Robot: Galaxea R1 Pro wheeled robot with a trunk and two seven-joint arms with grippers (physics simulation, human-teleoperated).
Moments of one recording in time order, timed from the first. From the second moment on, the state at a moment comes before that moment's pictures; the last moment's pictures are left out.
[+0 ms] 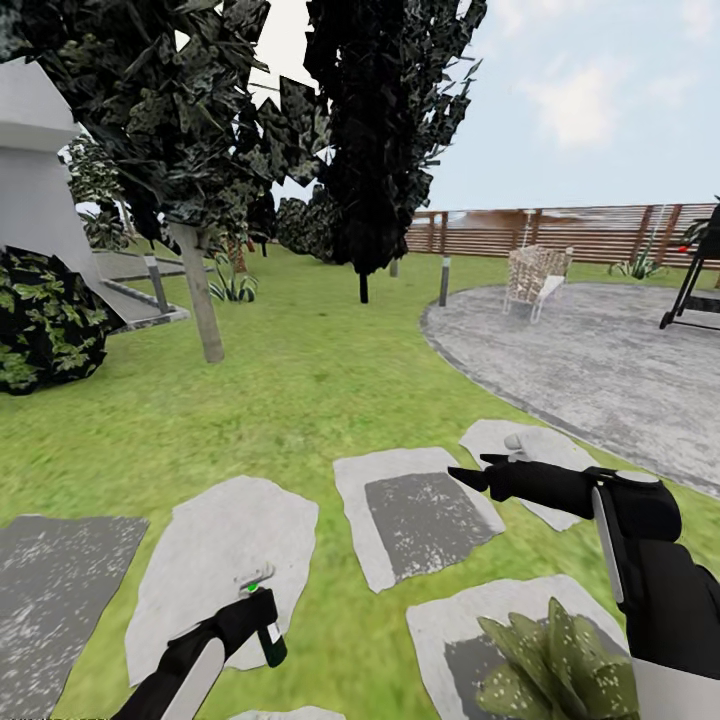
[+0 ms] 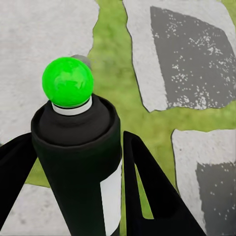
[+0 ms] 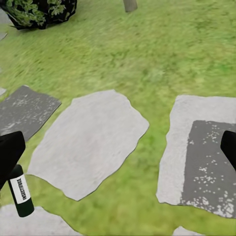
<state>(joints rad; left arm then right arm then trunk) -0.27 0.06 -0.21 -1.04 0.62 0.37 0.14 -0.52 -0.11 -0.21 -1.62 0.21 0.91 1.04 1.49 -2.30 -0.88</state>
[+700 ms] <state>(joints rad) -0.28 0.06 -0.32 -1.04 0.46 0.26 -0.30 -0.50 -0.12 -0.07 -1.62 0.21 0.89 1.17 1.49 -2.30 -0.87</state>
